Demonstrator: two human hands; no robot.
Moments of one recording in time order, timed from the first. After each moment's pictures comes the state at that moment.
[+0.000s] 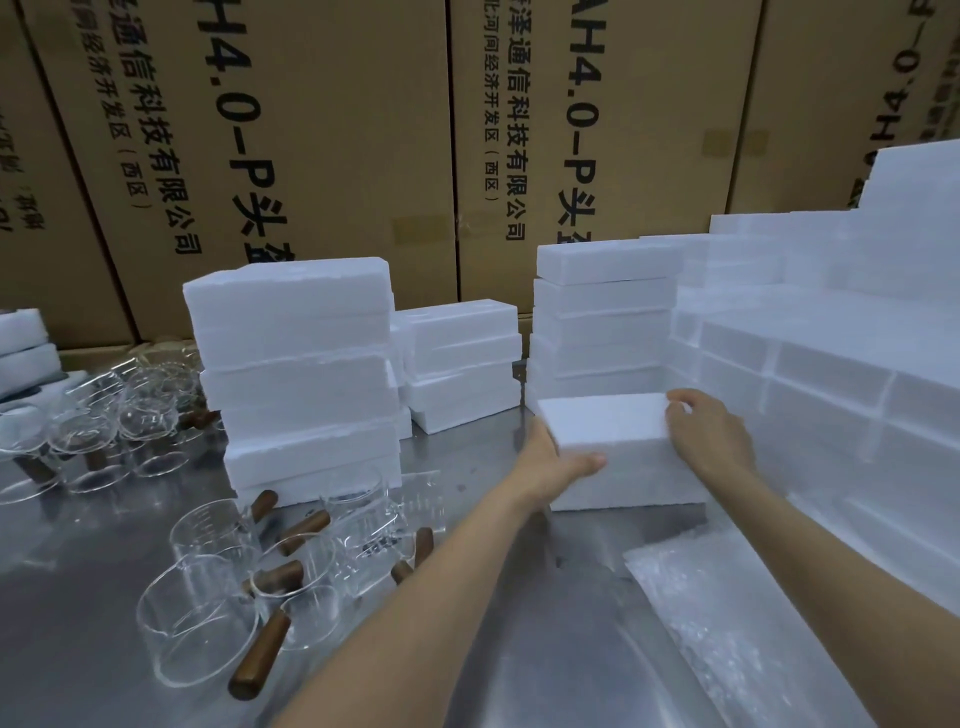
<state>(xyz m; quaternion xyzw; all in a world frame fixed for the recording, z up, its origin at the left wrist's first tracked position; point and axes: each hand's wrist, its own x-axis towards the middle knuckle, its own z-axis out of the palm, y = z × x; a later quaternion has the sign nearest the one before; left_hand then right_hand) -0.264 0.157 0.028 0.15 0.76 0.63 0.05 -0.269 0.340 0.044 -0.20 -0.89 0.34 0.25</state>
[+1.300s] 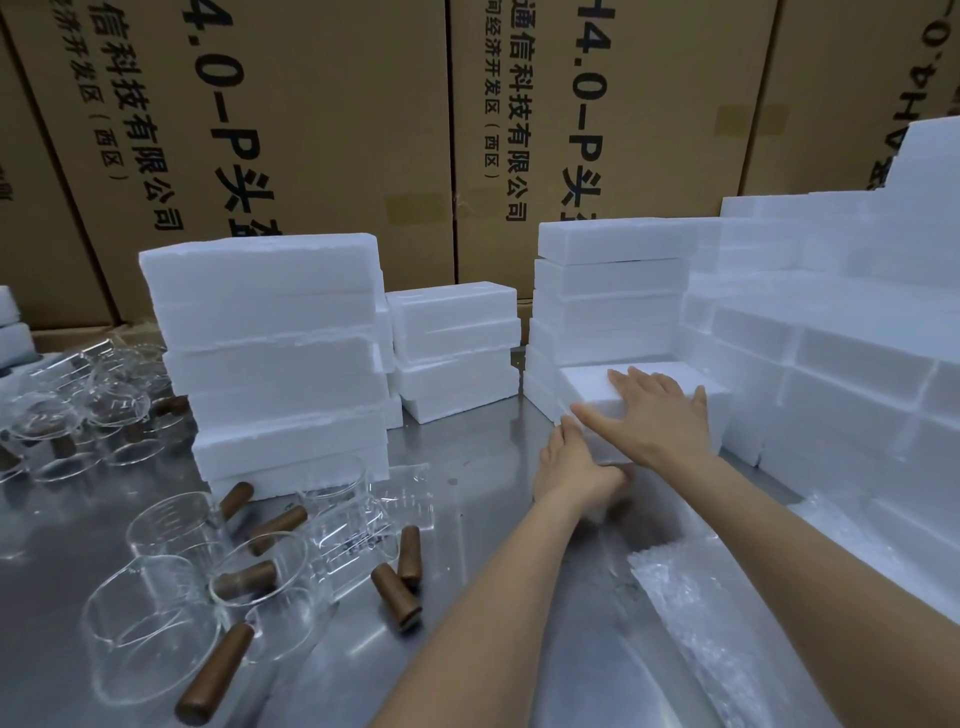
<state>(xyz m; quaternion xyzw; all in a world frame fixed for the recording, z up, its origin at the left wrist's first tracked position) -0.293 0.200 -0.003 0.11 0.89 0.44 0.02 -0.309 0.312 0.026 -0.05 -0.97 0.05 0.22</state>
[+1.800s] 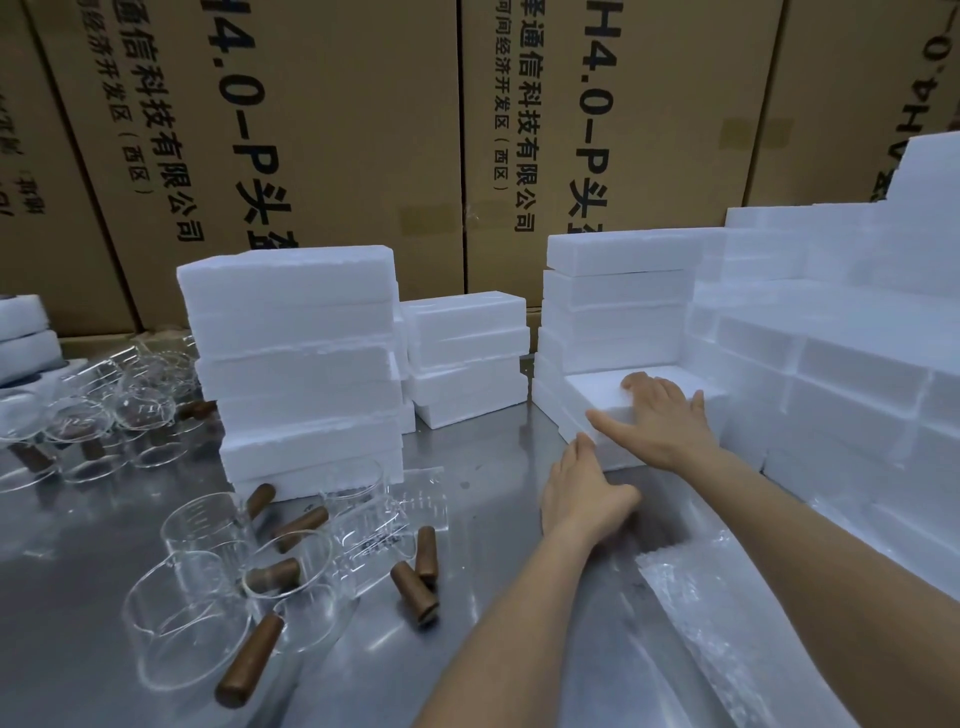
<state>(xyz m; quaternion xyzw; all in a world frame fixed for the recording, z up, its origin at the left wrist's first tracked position) -0.269 0.196 -0.007 0.10 0.91 0.41 -0.01 -0.313 0.319 0.030 -0.02 -0.97 0.12 0.19</state>
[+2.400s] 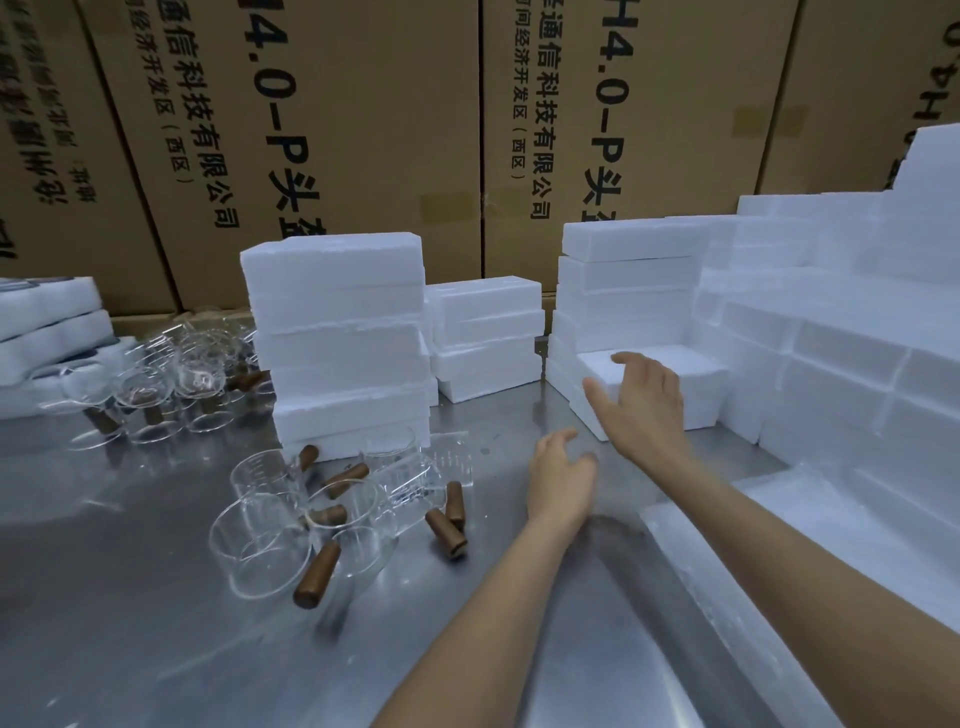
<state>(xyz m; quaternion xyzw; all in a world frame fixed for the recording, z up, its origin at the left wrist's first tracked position) -0.229 0.162 -0.009 0.03 0.82 0.57 -0.05 -0.253 0.258 0.040 -0.03 -0.91 0.28 0.31</state>
